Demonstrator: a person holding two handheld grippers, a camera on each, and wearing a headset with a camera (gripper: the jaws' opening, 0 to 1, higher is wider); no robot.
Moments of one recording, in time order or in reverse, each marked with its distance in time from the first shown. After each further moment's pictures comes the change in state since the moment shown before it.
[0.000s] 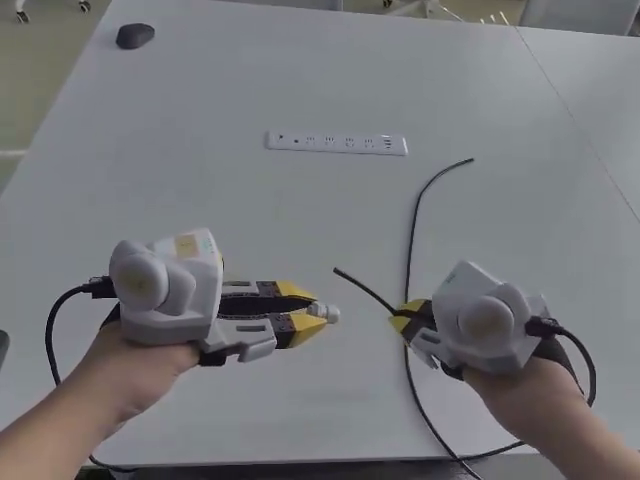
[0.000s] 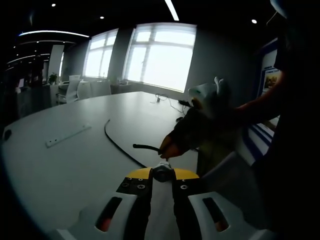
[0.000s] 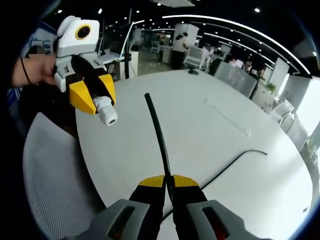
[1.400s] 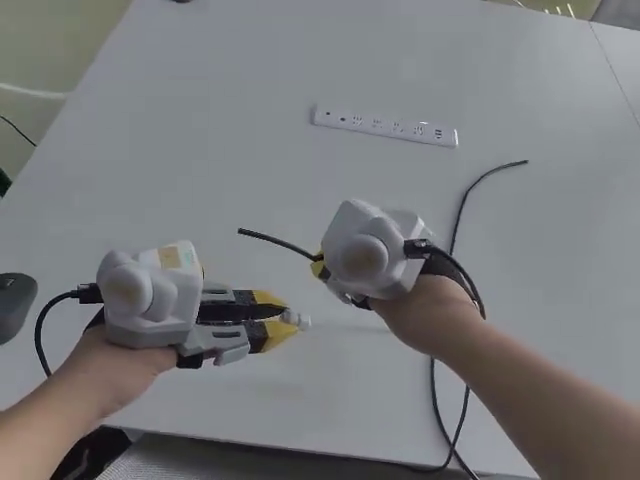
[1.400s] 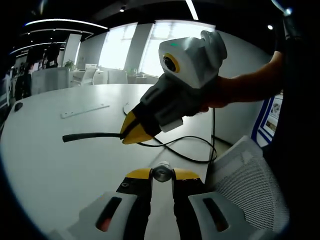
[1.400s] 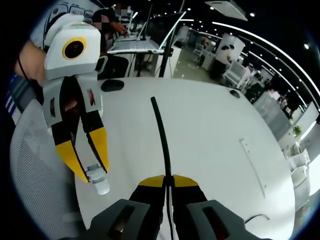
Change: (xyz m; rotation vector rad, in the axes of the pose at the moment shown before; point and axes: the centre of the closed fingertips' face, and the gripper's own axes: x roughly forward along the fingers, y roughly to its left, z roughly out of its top) left arm -0.031 0.034 -0.070 -0.109 0.020 0.099; right arm 0.112 0.063 0.092 -0.363 0.004 0.195
